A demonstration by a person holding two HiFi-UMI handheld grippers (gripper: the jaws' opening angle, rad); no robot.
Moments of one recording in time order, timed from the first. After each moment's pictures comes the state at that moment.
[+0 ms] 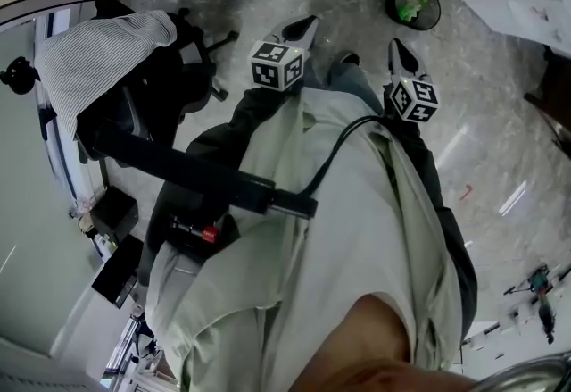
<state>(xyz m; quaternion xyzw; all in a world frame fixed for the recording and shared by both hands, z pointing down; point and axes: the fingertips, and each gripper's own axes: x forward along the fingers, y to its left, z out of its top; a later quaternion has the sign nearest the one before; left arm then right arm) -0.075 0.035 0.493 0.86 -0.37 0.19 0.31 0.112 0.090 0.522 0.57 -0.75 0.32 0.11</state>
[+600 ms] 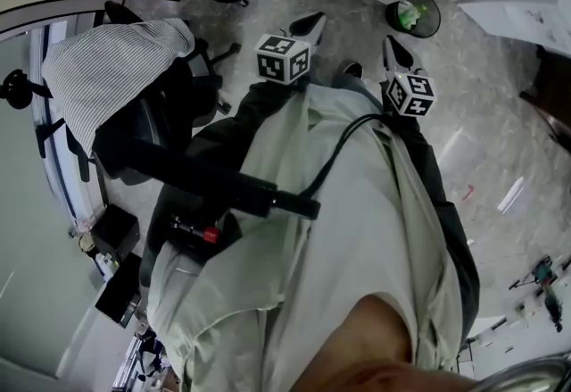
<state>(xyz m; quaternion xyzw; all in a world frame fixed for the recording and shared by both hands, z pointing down) -0.106 0.000 0.487 0.87 -0.34 0.16 0.32 0.049 0.059 0.518 0.57 -0.76 0.30 0.14</state>
